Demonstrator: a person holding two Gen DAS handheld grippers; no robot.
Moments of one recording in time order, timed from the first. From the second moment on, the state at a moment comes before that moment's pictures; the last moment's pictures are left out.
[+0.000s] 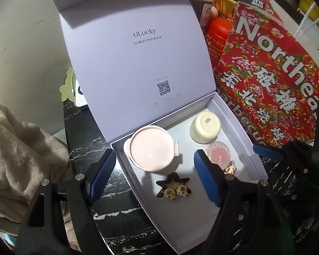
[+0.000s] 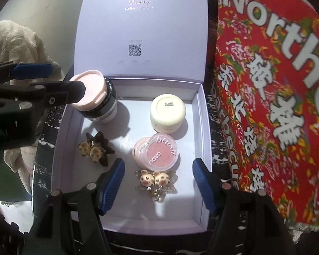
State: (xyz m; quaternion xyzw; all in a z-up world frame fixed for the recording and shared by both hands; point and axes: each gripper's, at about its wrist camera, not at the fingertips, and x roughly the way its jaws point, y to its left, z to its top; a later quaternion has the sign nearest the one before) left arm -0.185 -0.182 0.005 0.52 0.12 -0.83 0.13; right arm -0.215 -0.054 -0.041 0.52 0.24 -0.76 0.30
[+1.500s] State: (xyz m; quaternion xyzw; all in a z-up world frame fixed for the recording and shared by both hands) left arm -0.082 -0.083 0.062 0.52 0.07 -0.85 0.08; right arm -0.121 0.053 0.043 0.51 0.19 -0.80 0.26
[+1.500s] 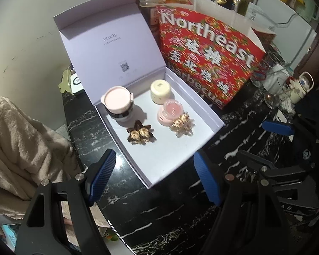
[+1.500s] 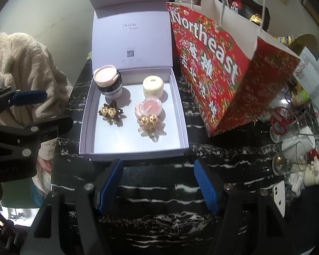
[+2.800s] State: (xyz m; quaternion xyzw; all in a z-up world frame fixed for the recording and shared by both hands) left arm -0.054 -0.038 0.055 0.54 0.06 -0.84 0.05; right arm -0.094 0.093 0.044 0.52 0.18 -0.81 0.21
